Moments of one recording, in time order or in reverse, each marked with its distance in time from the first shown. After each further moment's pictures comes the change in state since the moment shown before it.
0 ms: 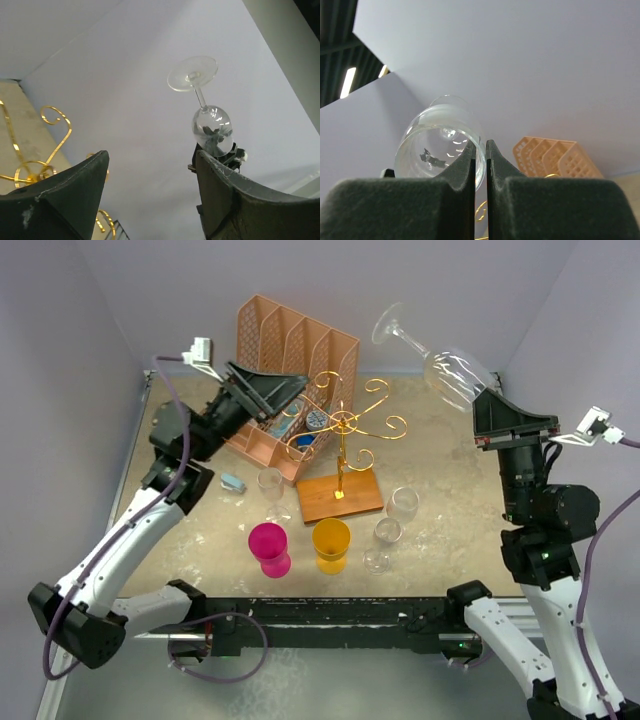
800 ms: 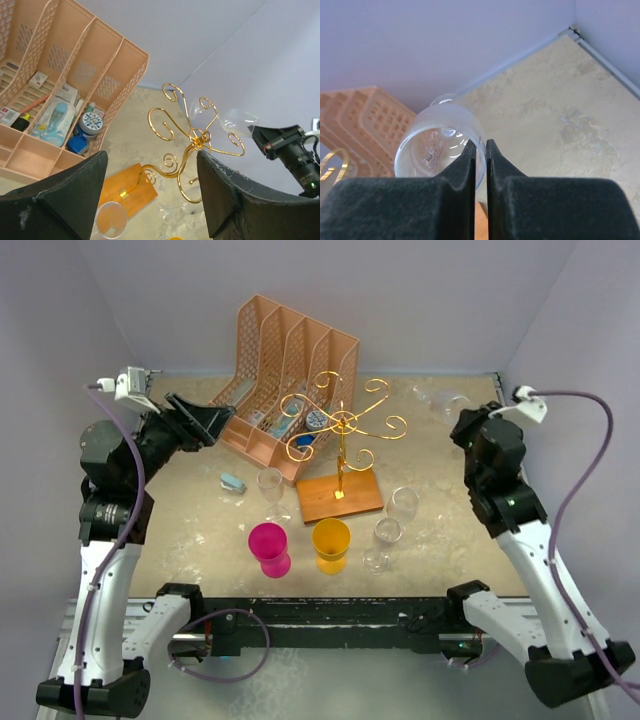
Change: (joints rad) left arm 0.393 -0.275 -0.014 -0.571 0.091 0.490; right arm 0.000 0.305 0.020 -0.415 0.397 -0.245
